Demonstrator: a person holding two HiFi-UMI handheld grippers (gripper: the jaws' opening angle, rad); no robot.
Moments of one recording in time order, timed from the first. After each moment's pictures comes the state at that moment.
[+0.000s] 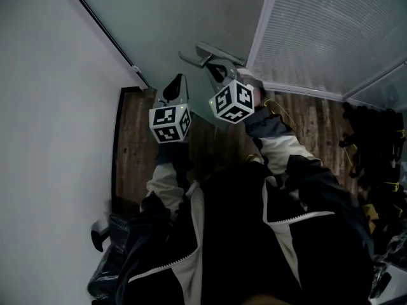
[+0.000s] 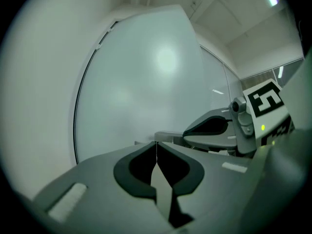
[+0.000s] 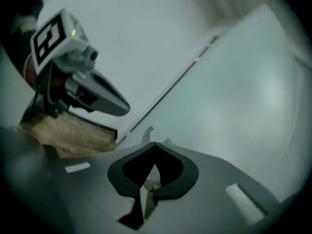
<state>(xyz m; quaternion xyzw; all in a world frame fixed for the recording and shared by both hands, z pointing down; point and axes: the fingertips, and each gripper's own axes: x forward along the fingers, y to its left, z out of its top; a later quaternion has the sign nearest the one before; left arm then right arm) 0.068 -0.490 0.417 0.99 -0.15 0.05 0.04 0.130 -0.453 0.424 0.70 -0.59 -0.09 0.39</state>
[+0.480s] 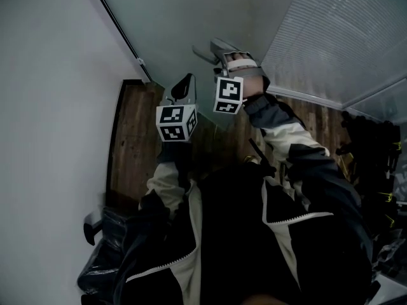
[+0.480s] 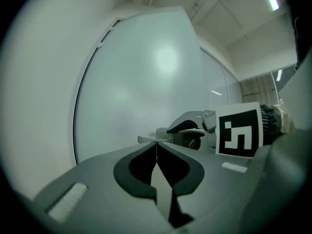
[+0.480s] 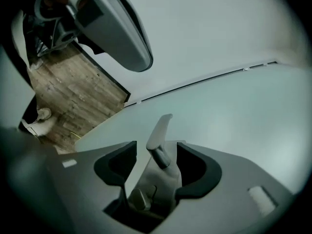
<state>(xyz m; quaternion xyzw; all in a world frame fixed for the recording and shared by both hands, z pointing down) 0.061 -0.486 0.426 0.99 -0.13 0.06 0.05 0.154 -0.483 0.478 0.55 -0.49 -0.14 0.66</state>
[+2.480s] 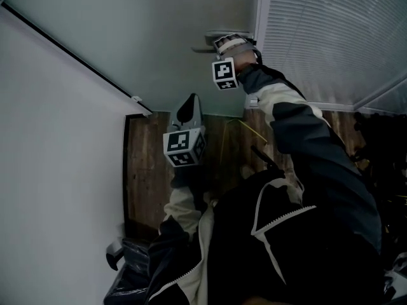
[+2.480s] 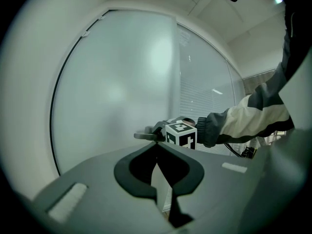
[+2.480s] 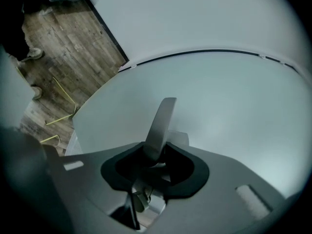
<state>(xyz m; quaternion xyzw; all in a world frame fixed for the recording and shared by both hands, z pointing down) 0.244 -0.477 0.410 0.99 -0.14 0.06 0.04 0.456 -0.560 0.488 0.49 -0.41 -0.20 0.74</state>
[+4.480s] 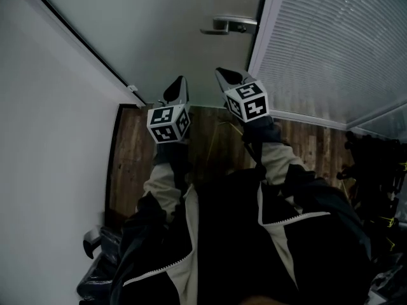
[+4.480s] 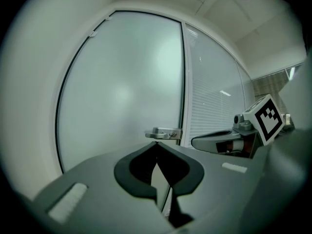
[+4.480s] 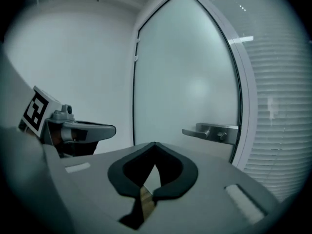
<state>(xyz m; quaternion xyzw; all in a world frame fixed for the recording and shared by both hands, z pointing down) 0.262 -0.529 0.400 0.98 -0.18 0.05 0.06 0.348 -0.471 0.418 0.75 -0.65 0.10 0.07</state>
